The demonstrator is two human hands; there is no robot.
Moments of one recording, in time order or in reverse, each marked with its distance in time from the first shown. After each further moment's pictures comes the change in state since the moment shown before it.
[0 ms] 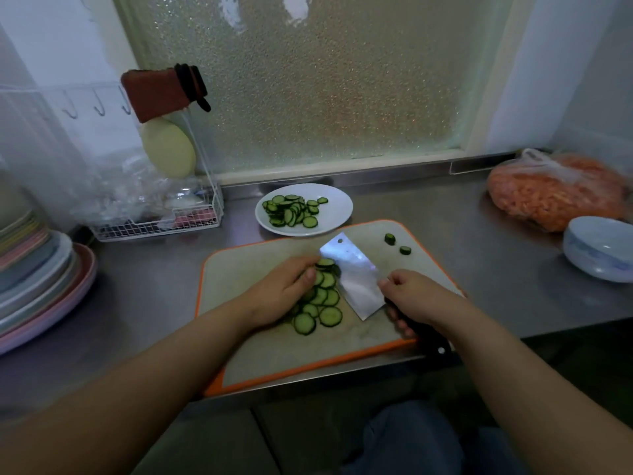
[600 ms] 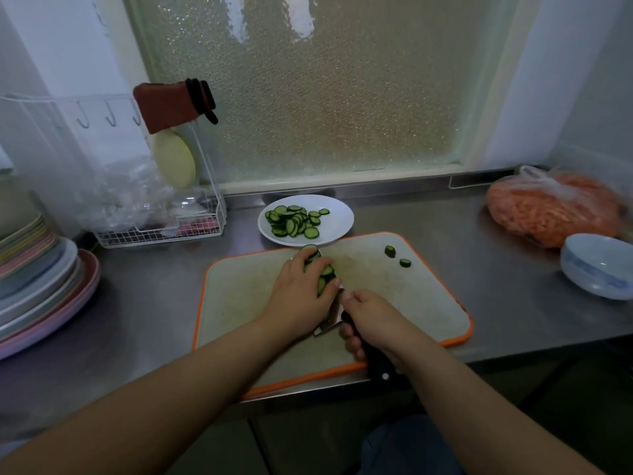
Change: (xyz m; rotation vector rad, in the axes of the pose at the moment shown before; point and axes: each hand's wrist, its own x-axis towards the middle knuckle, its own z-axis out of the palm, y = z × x) left_hand 0.020 0.009 0.033 0.387 0.314 -0.128; right_hand -0.012 -0.020 0.053 0.296 -0.140 0.000
